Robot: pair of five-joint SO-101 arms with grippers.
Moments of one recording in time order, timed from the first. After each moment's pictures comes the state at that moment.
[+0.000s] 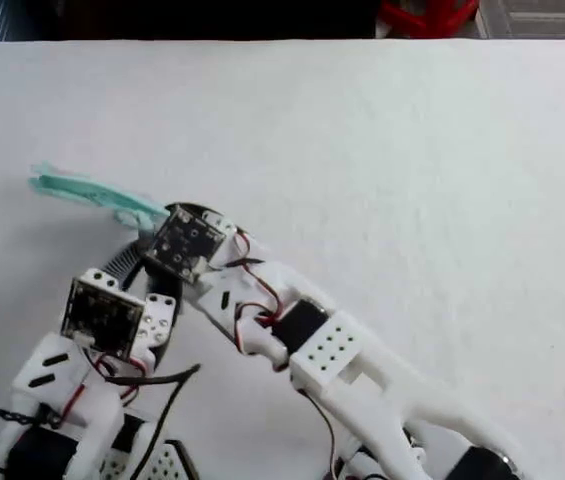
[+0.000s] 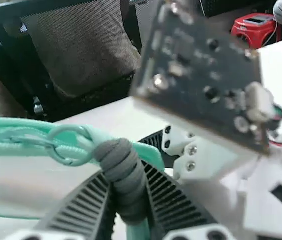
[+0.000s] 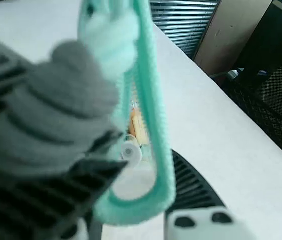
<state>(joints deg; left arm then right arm) 12.2 -98.9 62.0 62.1 -9.9 -50.6 -33.5 52.0 5.5 20.8</state>
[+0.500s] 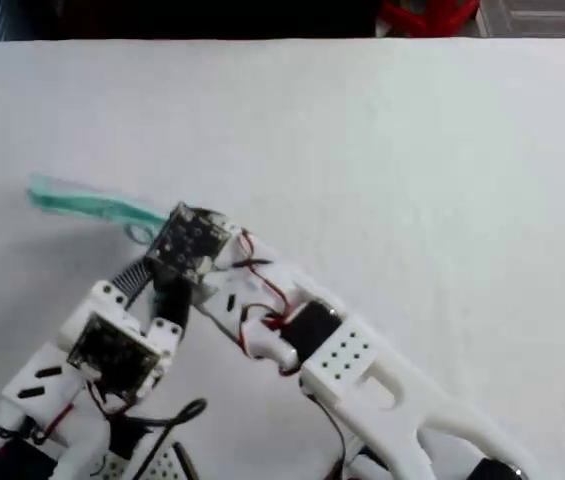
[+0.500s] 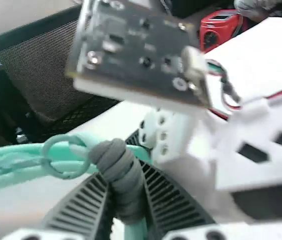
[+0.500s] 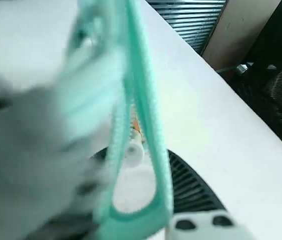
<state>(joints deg) 25.2 -99.1 58.2 69.9 -18.1 -51.9 -35.5 47.6 15.5 20.9</state>
